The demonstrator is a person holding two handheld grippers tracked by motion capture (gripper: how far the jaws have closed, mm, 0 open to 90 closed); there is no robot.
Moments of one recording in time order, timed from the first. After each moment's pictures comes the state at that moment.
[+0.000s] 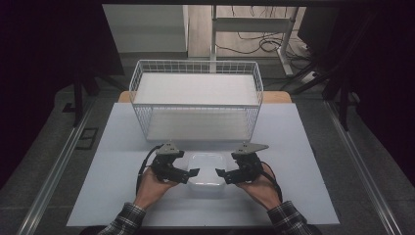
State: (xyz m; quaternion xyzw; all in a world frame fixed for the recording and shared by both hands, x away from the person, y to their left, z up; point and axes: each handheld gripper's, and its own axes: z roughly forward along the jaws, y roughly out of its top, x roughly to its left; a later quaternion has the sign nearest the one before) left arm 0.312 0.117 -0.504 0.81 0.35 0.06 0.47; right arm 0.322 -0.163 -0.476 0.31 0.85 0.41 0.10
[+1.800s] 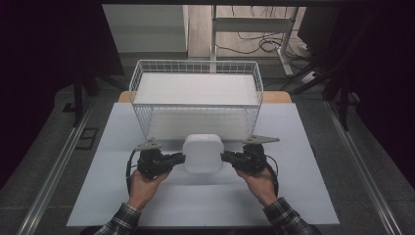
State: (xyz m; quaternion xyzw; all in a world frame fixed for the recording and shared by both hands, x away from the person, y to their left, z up) left arm 0.304 0.154 -0.478 0.74 0.41 0.05 0.52; right arm 0.335 -0.170 -0.455 0.38 0.79 0.48 0.05
